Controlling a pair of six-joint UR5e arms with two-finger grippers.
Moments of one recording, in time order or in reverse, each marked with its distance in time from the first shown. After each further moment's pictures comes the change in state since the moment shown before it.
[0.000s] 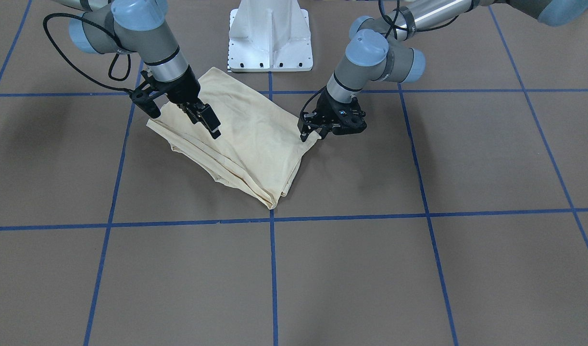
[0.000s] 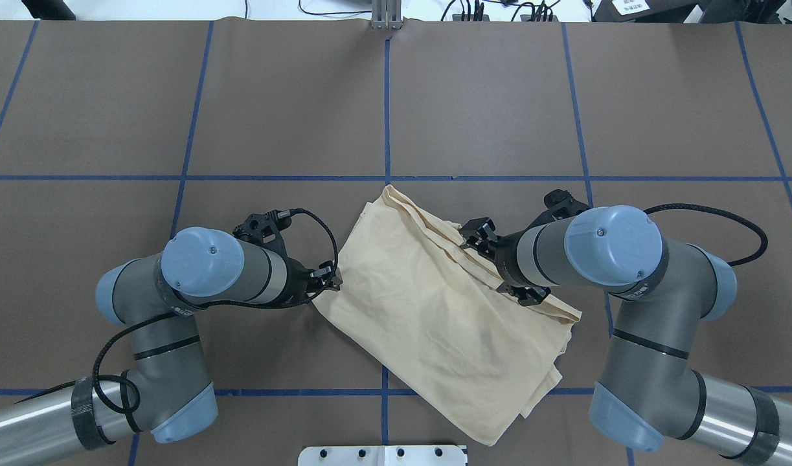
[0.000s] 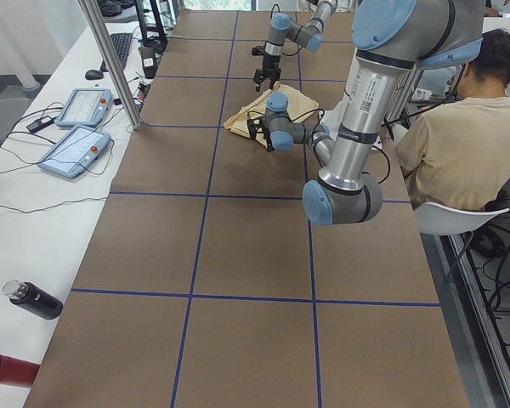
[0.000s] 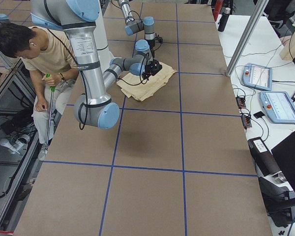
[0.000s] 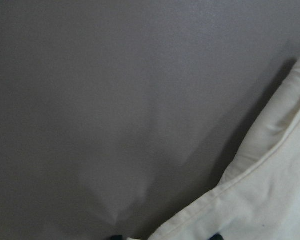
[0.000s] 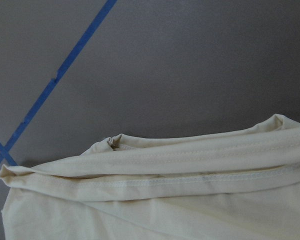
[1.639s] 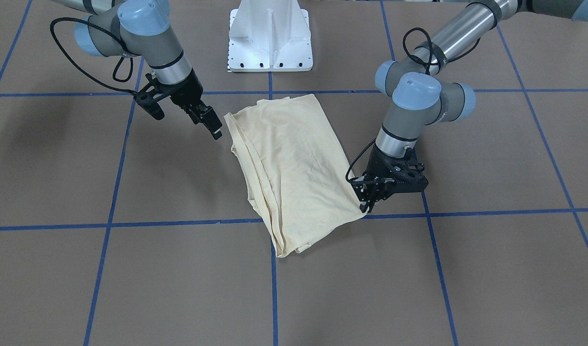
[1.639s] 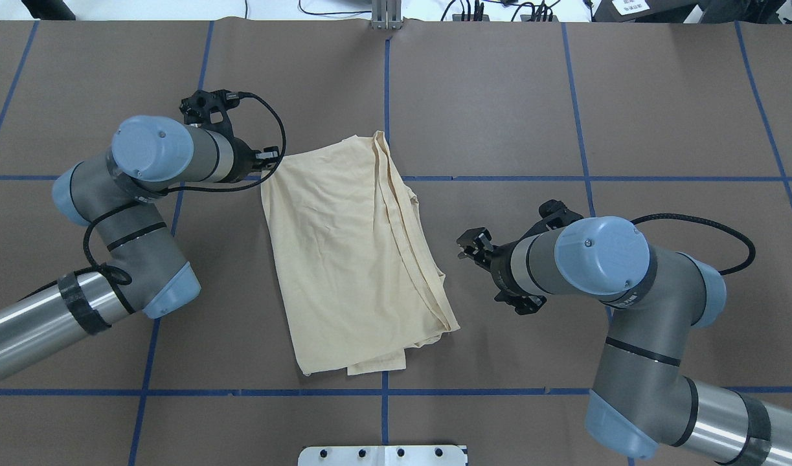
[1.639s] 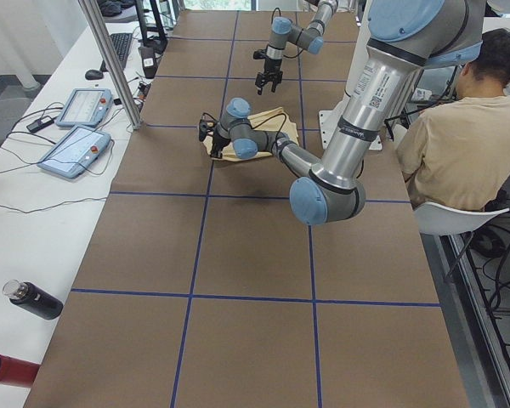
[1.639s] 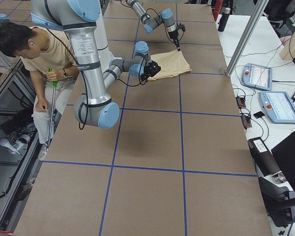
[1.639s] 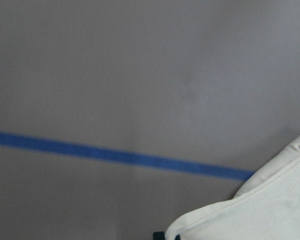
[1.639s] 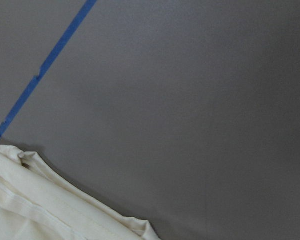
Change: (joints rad) left arm -0.285 -0.078 0.213 -0.083 0.114 0.351; right arm -0.042 0.008 -0.020 0.000 -0.022 0.014
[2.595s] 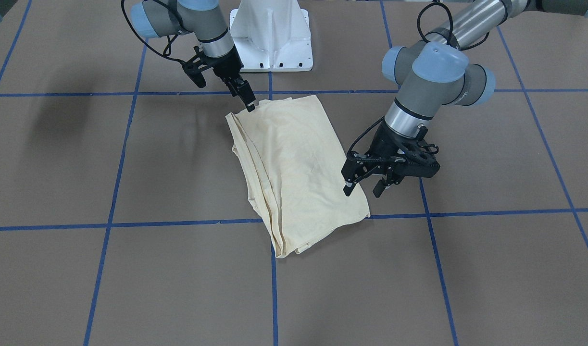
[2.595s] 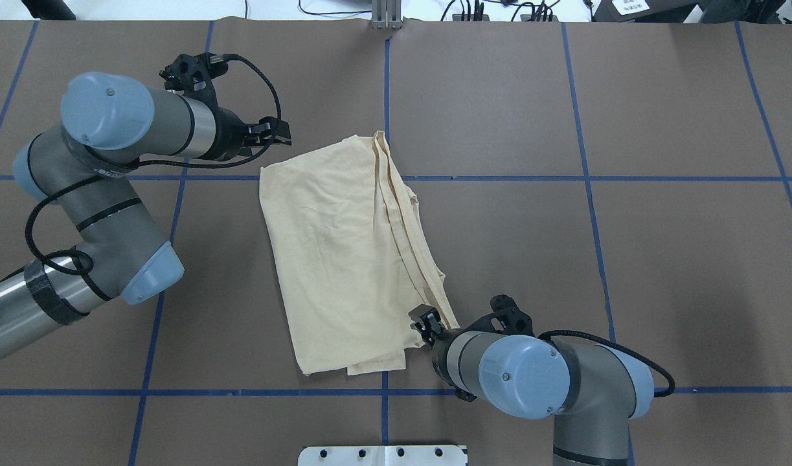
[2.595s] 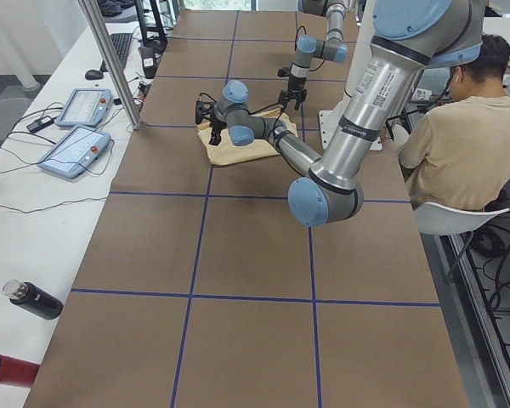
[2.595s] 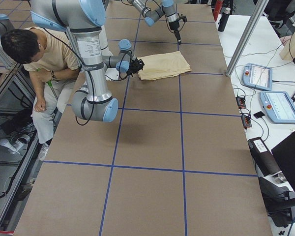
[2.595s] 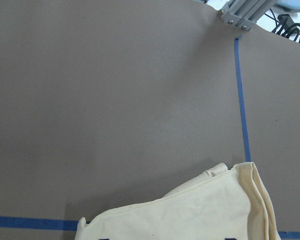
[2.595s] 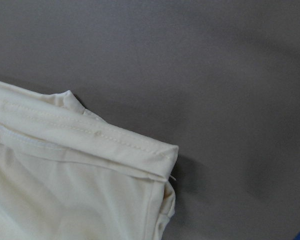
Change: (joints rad) left arm -0.044 0.036 -0.184 0.035 -0.120 -0.009; right arm -0.249 0.067 -0.030 -0.026 -0.225 0.345
